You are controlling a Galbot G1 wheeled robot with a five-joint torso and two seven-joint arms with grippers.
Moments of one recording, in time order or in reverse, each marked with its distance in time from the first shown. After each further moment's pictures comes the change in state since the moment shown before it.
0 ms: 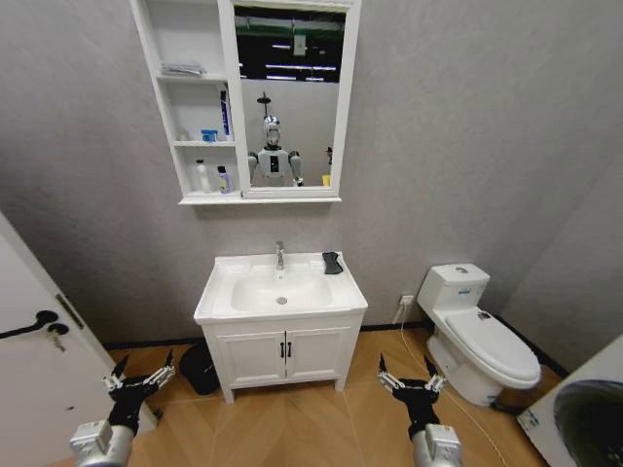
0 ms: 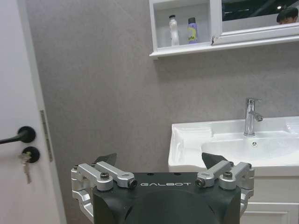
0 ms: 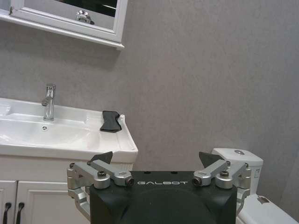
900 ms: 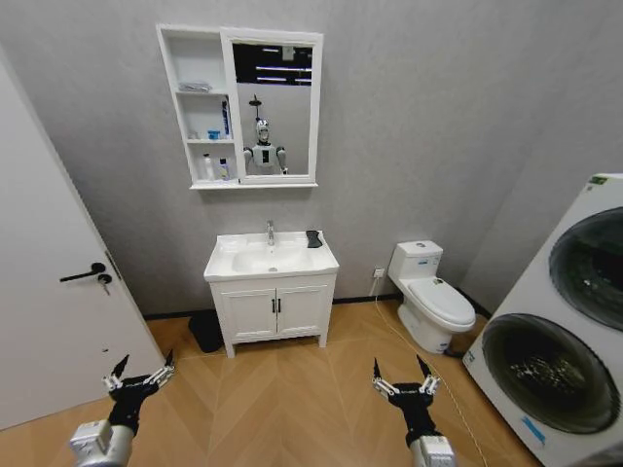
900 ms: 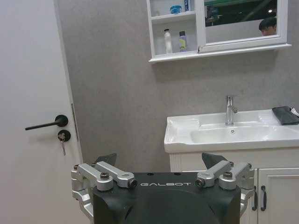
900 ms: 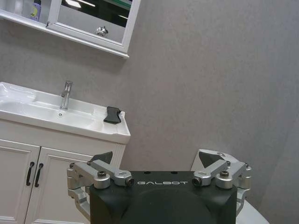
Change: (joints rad) left arm 0.000 0.000 0.000 0.000 0.000 0.000 0.000; right arm -0.024 0.007 0.012 -0.018 -0.111 0.063 -0.075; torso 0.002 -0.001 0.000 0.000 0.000
